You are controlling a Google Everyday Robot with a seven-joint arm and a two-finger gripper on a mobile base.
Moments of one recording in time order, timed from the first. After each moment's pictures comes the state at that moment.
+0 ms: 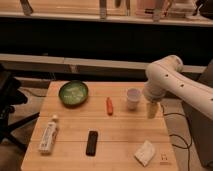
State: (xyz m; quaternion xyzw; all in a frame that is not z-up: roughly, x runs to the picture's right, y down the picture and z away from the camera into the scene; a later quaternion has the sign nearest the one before) arm 0.226 0.083 0.715 -0.29 0.00 0.00 0.96
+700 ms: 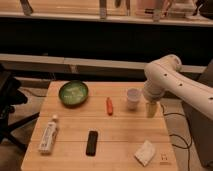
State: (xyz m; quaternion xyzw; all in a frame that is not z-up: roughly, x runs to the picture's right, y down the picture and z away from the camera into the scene) arm 0.223 0.083 0.717 -0.29 0.00 0.00 0.96
